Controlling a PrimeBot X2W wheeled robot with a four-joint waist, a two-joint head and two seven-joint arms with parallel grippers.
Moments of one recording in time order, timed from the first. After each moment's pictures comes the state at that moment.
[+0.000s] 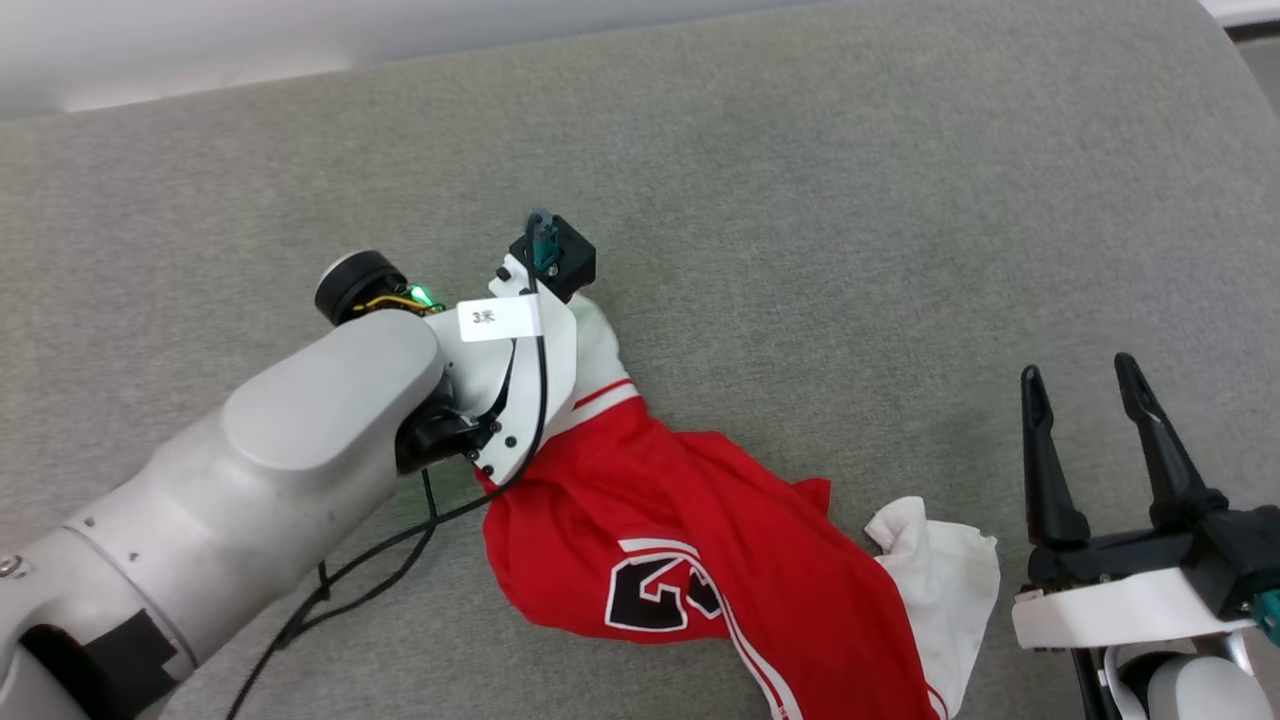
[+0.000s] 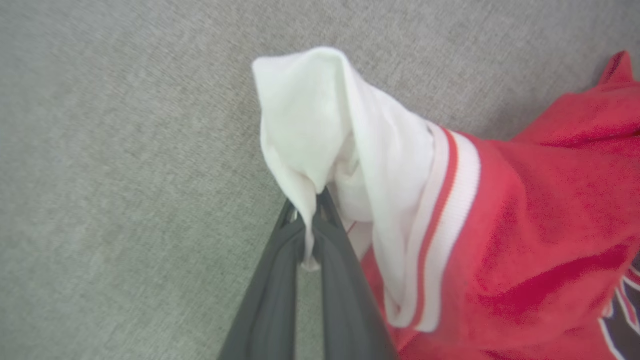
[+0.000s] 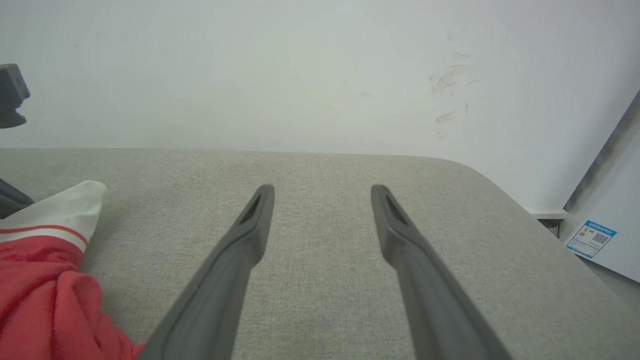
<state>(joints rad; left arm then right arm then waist) -1.11 0.46 -1.28 0.53 -0.98 -0.13 0.60 -0.07 -0.05 -0.04 -0.05 0.04 0.13 -0.26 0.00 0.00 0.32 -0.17</state>
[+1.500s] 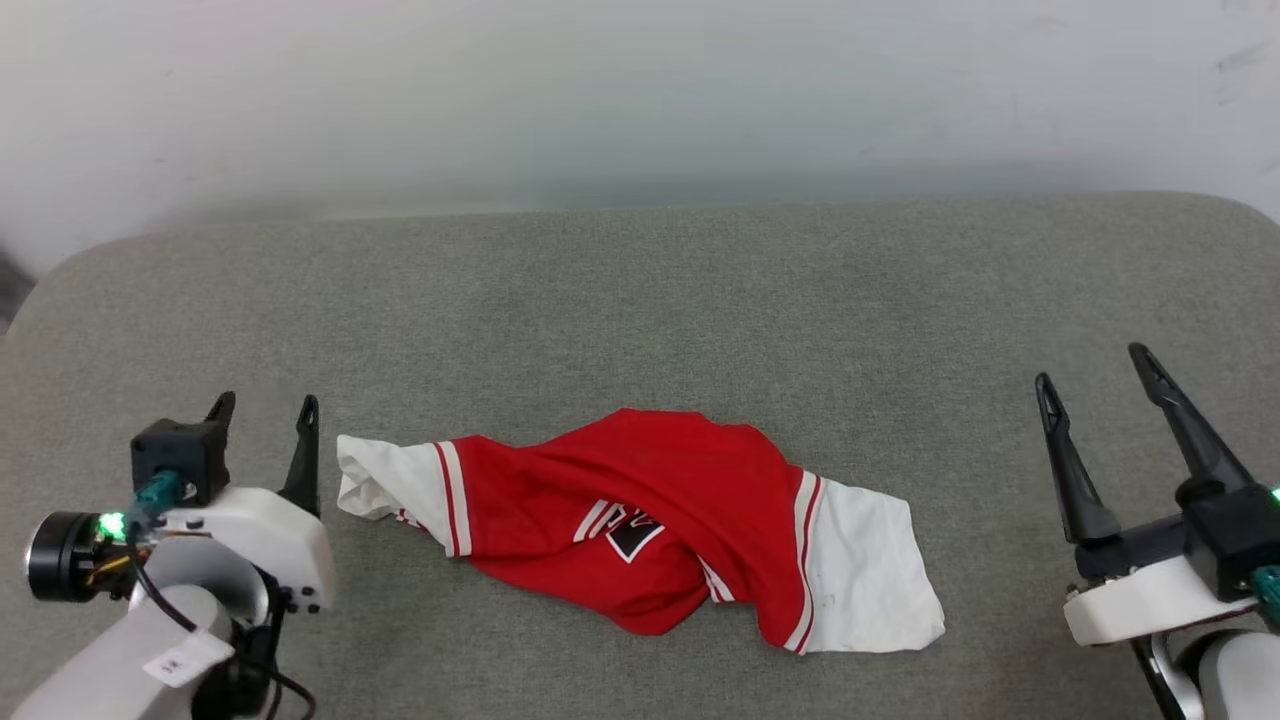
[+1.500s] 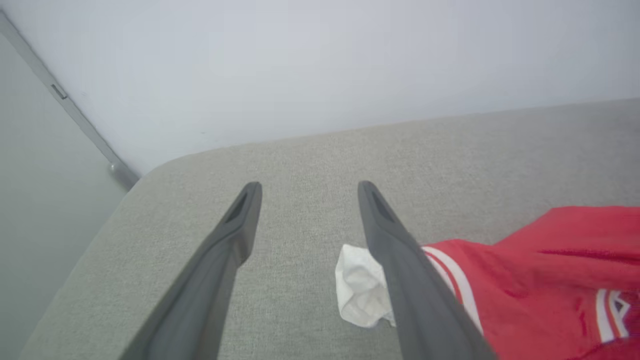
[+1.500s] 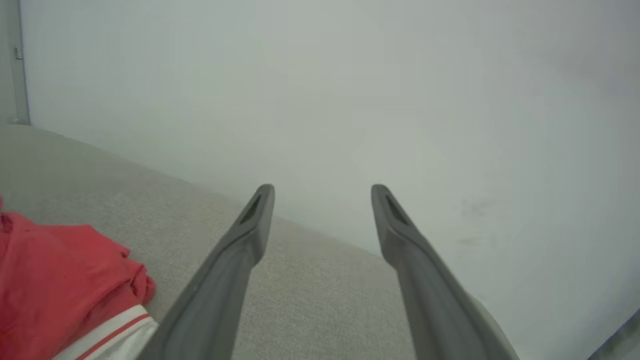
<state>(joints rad) -0.48 0.76 -0.86 0.29 -0.95 0.40 -0.26 -0.09 -0.23 0.01 -0.02 -0.05 0.13 -0.26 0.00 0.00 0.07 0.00</state>
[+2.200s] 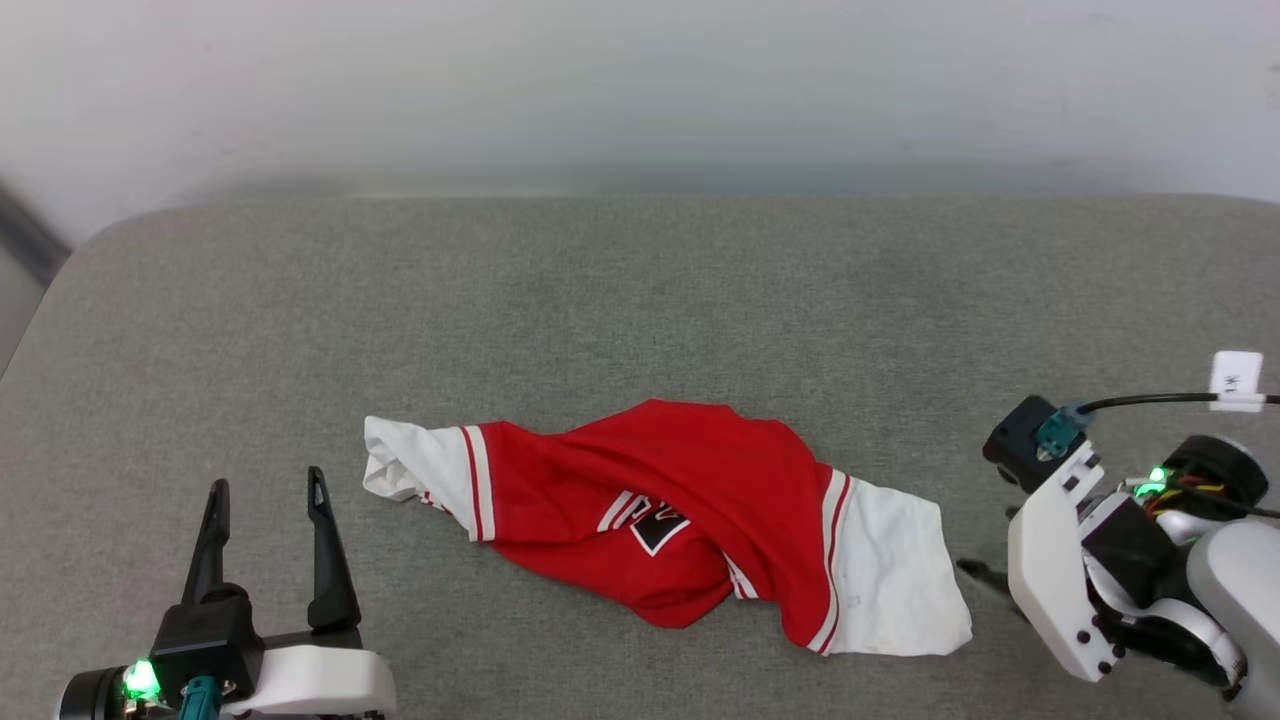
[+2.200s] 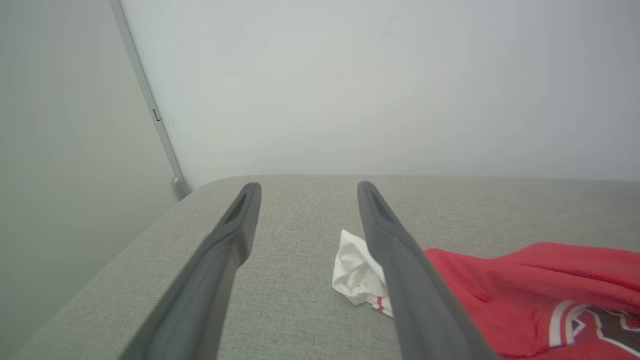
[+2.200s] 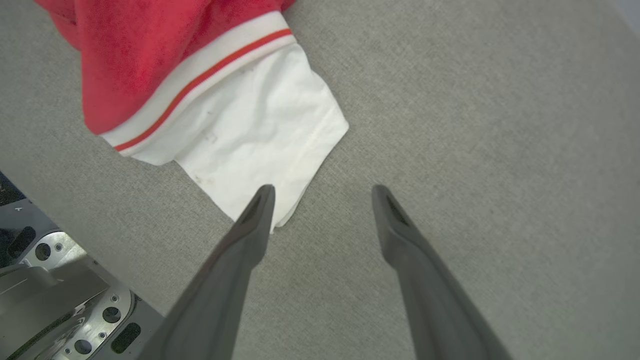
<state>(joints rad) 0.06 0.34 -0.22 -0.10 -0.29 0.43 -0.26 -0.47 -0.70 0.71 0.04 0.66 0.13 0.75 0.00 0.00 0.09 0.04</state>
